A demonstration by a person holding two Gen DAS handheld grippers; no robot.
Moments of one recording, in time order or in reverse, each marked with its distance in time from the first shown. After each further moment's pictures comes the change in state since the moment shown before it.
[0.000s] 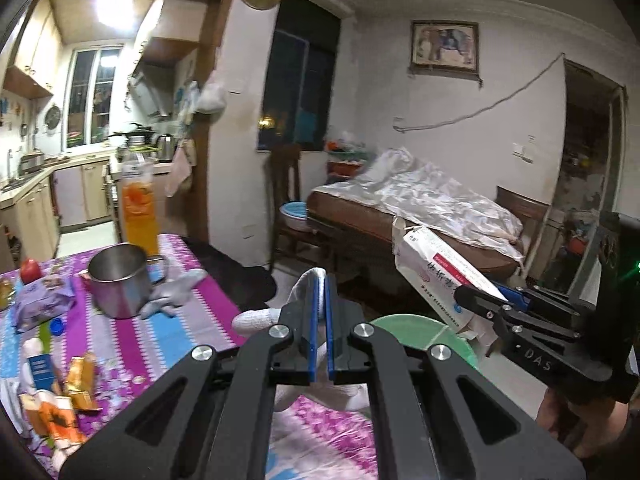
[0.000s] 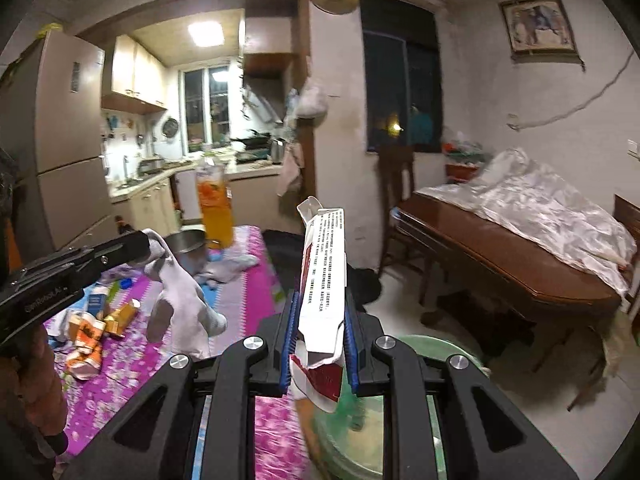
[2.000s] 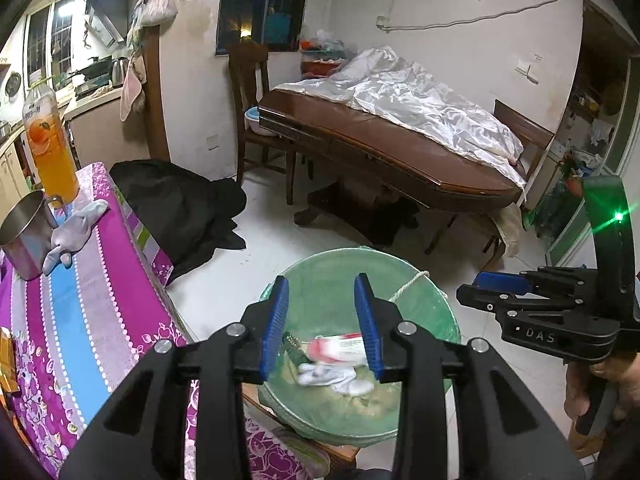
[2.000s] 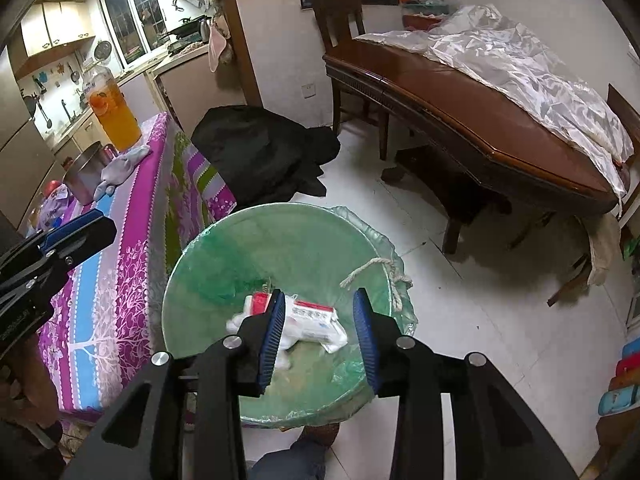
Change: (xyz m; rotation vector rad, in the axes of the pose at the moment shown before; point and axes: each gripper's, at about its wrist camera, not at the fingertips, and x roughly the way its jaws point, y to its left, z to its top) left arm 0.154 -0.103 -0.032 0.019 0.376 -0.029; right arm 0.105 -0.173 -0.058 0.150 0.538 -0.059
